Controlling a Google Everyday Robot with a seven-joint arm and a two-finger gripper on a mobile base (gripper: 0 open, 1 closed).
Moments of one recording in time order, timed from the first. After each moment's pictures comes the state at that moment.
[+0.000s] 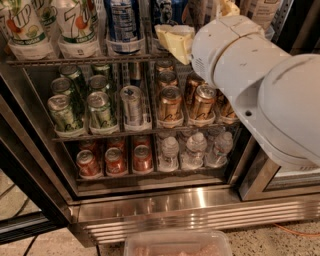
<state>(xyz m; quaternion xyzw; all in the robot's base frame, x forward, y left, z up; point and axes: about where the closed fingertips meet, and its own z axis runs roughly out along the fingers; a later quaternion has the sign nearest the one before) 0.541 -0.068 1.092 -0.23 0.64 -0.01 0.73</state>
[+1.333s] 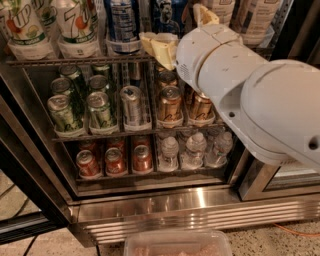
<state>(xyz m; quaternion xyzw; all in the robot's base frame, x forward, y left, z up) 0.550 -0.041 1.076 -0.24 0.64 0.03 0.73</state>
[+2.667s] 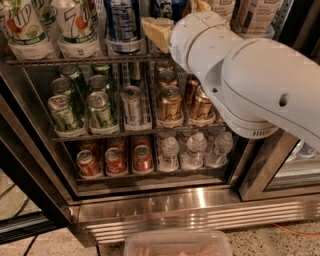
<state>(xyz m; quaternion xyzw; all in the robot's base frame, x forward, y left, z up) 0.599 -0.037 1.080 -0.22 0.64 0.03 0.73</state>
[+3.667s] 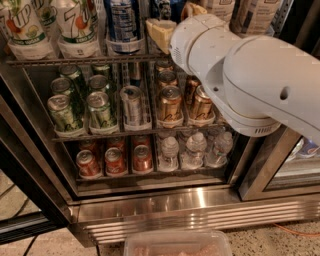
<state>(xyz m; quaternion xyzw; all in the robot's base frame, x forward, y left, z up) 0.602 -0.035 1.070 -0.23 0.65 0.03 0.72</state>
